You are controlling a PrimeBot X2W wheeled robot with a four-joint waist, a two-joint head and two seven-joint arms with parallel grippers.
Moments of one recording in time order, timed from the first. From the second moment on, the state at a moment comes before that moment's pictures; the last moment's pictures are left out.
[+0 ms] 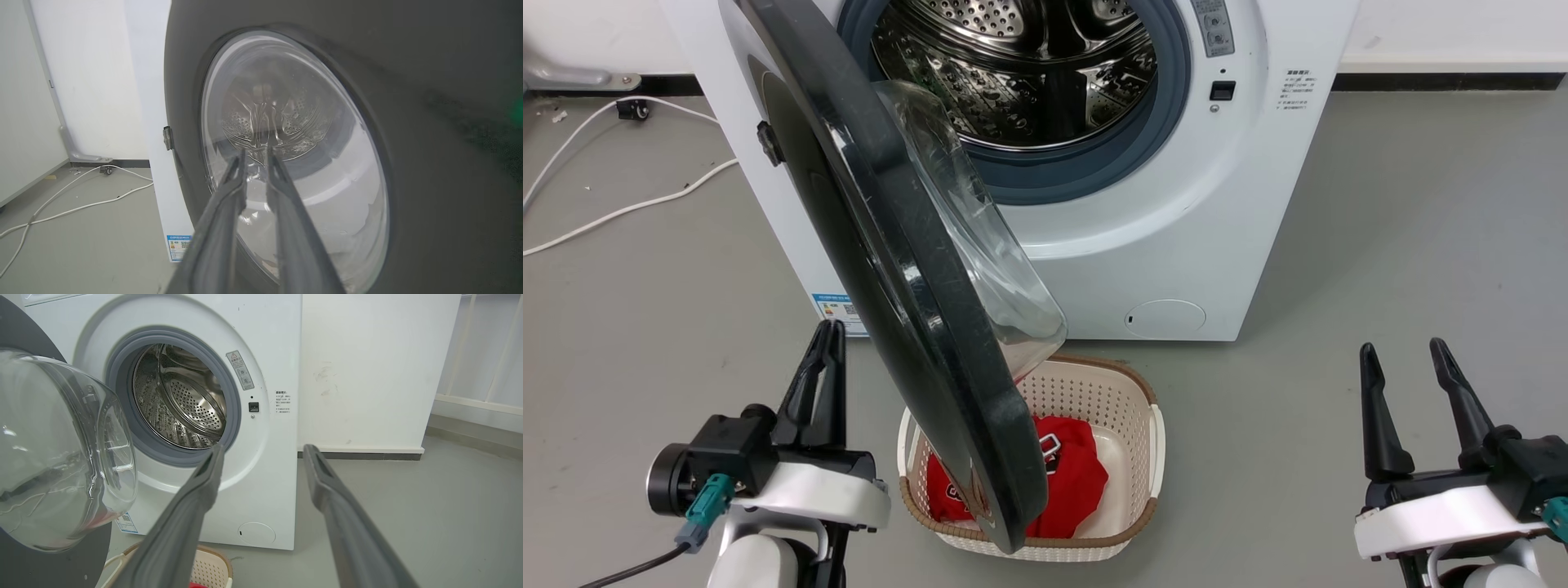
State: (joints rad) left arm -0.13 0.09 -0.01 0.12 -0.15 -0.13 -0.26; right arm -0.01 -0.05 -0.05 0.02 0.09 0.13 -0.23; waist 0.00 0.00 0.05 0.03
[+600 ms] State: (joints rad) left arm -0.18 0.08 0.07 -0.31 -0.11 -0.13 -0.26; right arm -0.02 -0.05 -0.05 0.04 0.10 0.13 -0.24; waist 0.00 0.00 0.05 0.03
